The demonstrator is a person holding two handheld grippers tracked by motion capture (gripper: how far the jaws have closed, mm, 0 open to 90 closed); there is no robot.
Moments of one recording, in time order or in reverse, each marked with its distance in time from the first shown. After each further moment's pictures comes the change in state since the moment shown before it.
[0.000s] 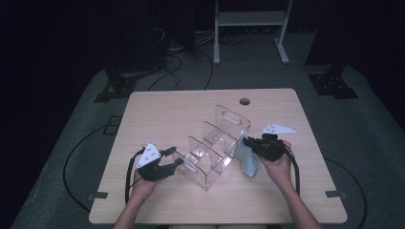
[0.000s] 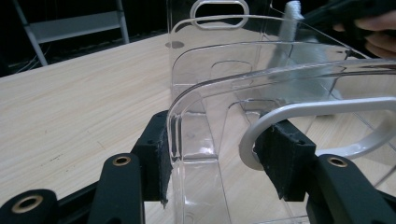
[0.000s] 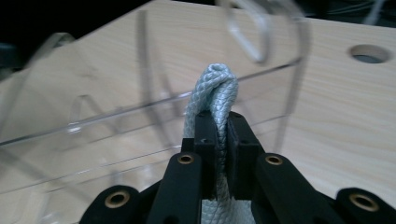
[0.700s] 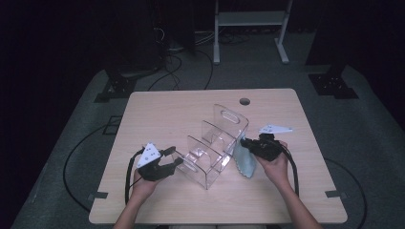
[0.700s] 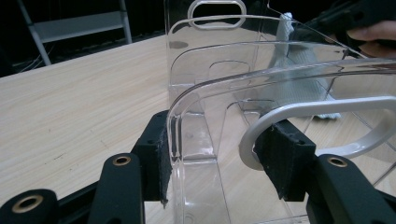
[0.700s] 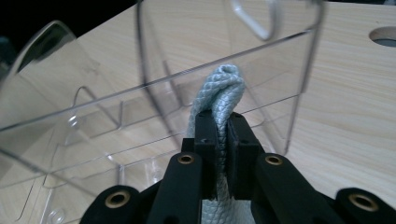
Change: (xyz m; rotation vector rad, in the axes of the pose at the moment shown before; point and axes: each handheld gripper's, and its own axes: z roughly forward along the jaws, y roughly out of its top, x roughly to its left) left arm 0.000 0.000 0.001 -0.002 0.017 -0.007; right arm 0.004 -0.007 0.012 0.026 0.056 0.020
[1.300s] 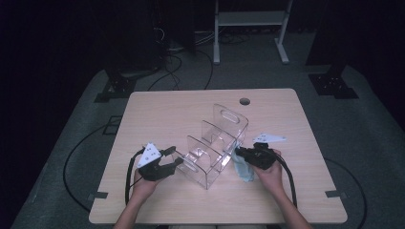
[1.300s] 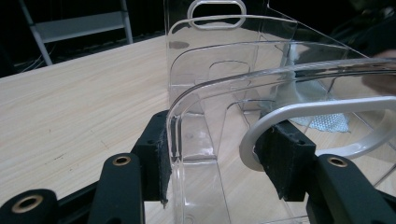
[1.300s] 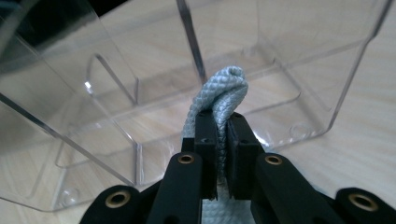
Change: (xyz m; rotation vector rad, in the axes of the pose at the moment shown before) left arm -0.001 0.000 0.000 0.002 0.002 0.005; right arm 0.009 -0.028 0.018 0.023 0.050 0.013
